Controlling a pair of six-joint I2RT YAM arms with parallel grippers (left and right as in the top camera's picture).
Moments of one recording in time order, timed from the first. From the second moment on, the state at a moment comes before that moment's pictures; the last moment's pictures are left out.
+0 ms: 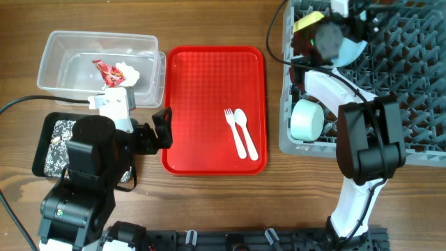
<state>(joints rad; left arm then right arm) -0.25 0.78 0.98 -0.75 0.01 -0.33 0.21 2.08 1.36 1.45 1.34 -1.29</state>
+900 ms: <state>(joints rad) -0.25 0.78 0.98 -0.75 0.01 -0.33 0.56 1.40 1.36 -0.48 1.21 -0.63</state>
